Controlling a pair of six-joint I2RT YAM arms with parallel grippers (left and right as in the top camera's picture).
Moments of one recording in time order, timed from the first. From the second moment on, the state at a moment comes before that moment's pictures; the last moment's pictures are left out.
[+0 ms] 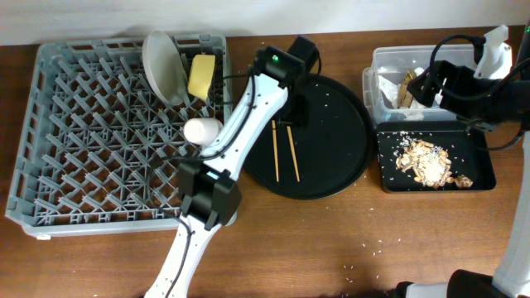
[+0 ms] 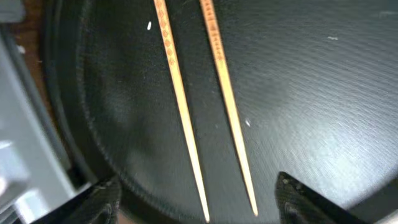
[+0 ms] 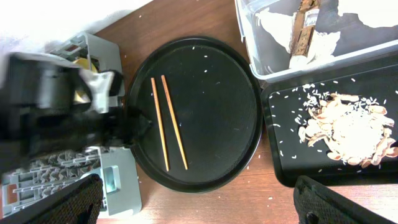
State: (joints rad) left arm -0.59 2.56 2.63 -1.52 -0.05 -0.44; right arm -0.25 1.56 2.00 -1.46 -0.42 0.18
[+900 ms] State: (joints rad) left arm -0.55 2.75 2.65 -1.44 -0.01 -0.52; right arm -0.25 1.56 2.00 -1.46 -0.42 0.18
